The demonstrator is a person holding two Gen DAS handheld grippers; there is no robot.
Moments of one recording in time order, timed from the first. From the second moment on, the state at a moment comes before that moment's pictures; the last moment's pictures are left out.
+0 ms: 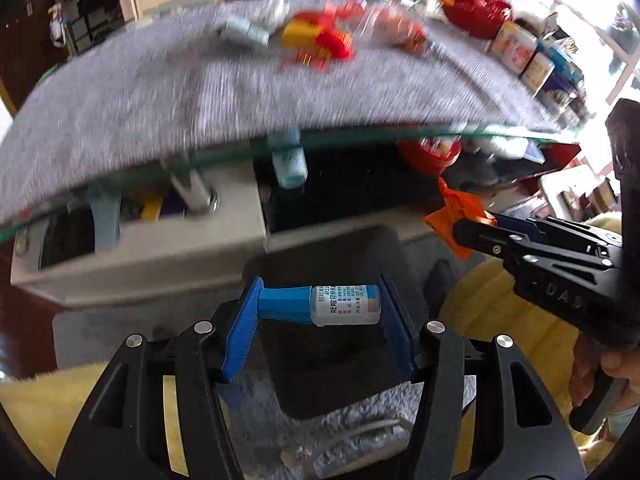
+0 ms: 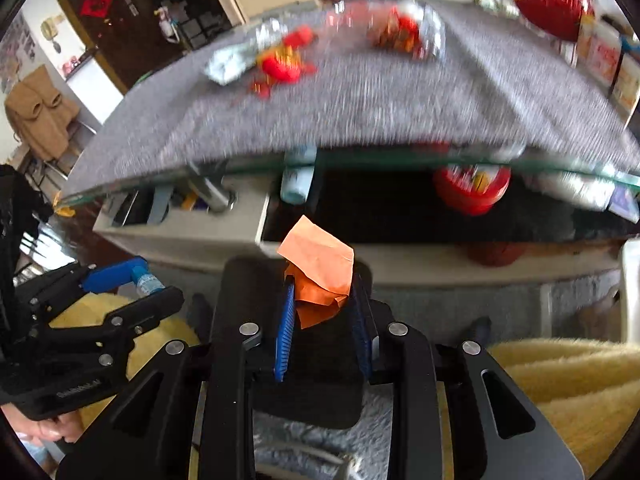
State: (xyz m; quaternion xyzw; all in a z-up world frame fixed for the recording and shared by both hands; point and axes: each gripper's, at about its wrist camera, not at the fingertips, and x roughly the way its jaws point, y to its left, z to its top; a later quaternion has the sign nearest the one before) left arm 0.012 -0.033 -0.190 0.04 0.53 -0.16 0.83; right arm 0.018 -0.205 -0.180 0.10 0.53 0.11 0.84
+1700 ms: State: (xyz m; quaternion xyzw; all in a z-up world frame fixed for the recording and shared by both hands) left arm 0.114 0.014 -0.109 0.01 0.47 -0.07 0.88; right arm 0.129 -0.243 -0.096 0.13 0.44 0.05 0.89
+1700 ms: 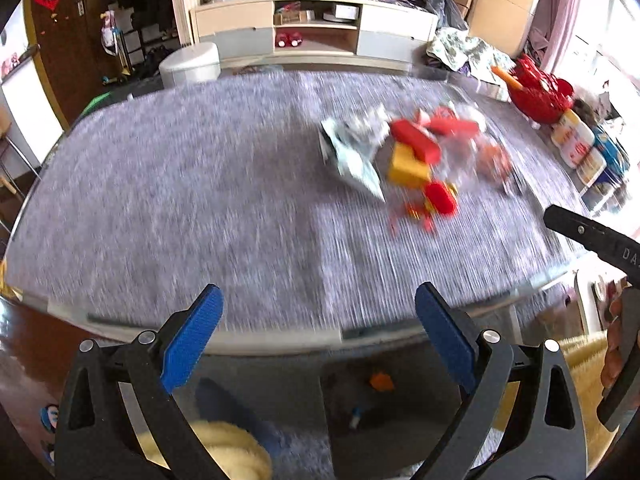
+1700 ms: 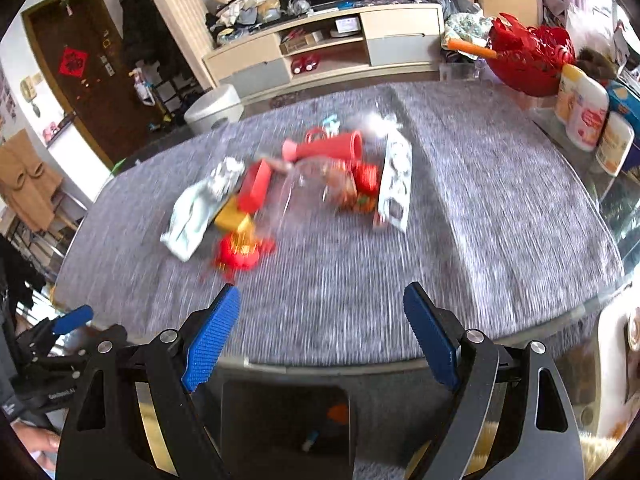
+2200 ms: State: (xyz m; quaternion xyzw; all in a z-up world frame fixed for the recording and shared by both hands) left arm 0.204 0.006 -0.114 0.00 0.47 -0.08 0.88; right arm 0.193 -0.237 -0.097 0.12 0.42 0.05 0.90
